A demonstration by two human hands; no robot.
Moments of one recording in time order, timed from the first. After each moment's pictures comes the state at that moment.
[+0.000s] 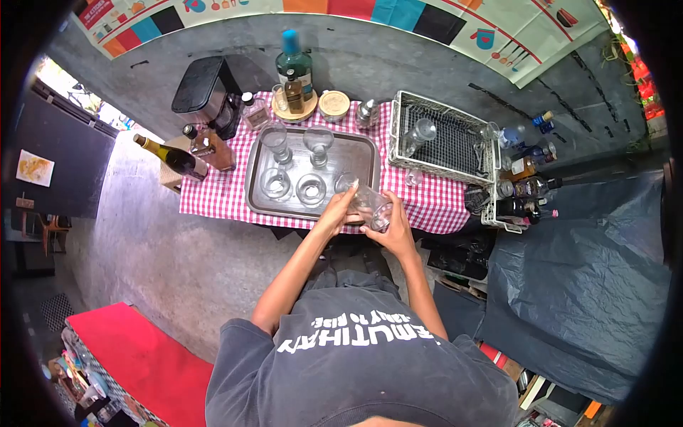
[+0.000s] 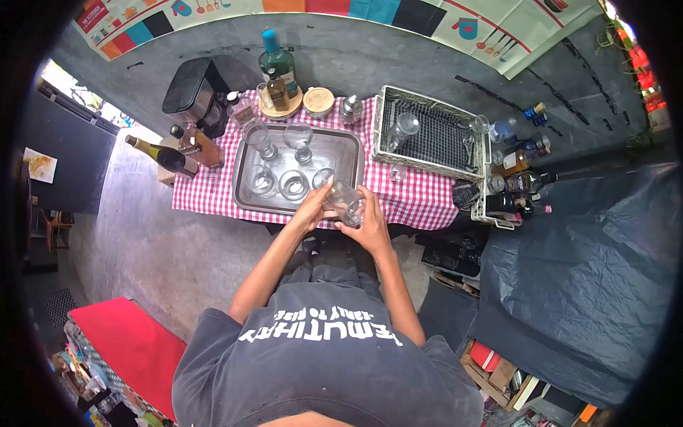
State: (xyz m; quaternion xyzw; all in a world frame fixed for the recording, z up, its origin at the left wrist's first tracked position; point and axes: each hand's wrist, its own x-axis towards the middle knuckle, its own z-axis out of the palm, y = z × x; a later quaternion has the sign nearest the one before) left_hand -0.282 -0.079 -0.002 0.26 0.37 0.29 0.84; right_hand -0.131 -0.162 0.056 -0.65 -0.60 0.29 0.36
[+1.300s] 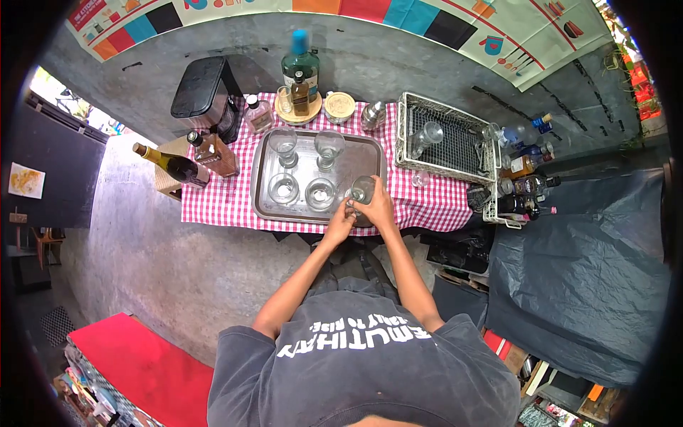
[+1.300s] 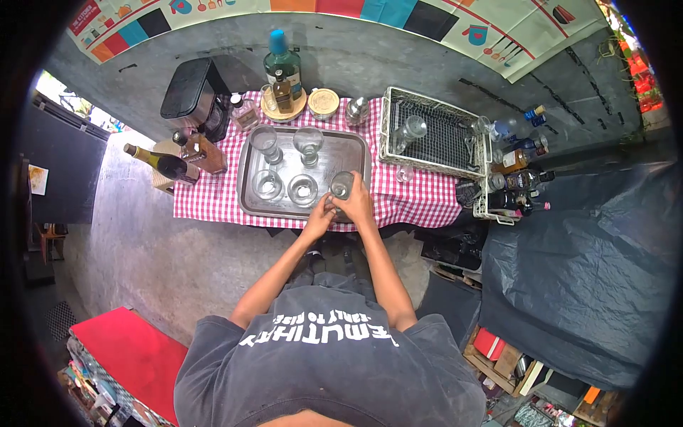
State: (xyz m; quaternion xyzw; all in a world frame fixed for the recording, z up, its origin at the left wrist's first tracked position) left_hand -0.305 -0.098 -0.099 0.43 0.47 0.28 0.72; right_hand -0.167 -0.085 -0.029 -0.73 -0.57 0.22 0.30
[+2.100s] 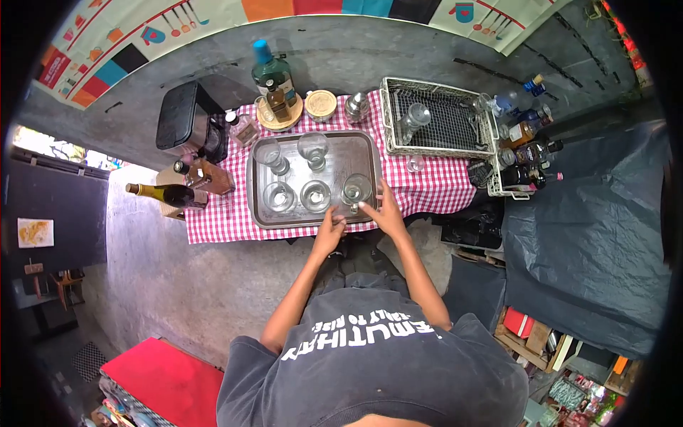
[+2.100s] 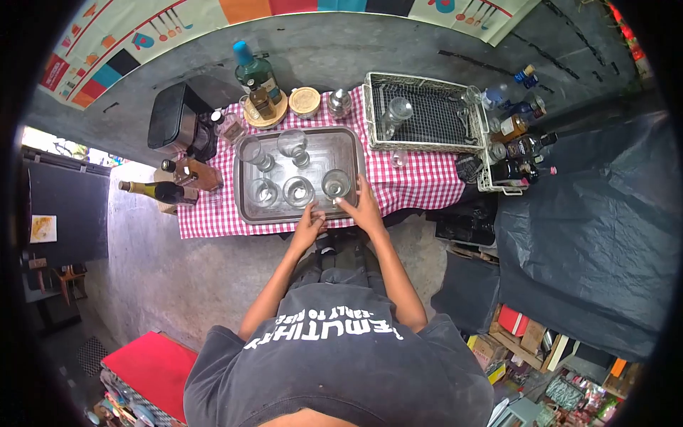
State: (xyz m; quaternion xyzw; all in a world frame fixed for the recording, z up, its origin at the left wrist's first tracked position) left_hand -0.342 -0.109 -0.085 0.48 0.47 0.24 0.70; right_hand -0.152 -0.129 -0.024 -0.72 -0.47 0.34 0.38
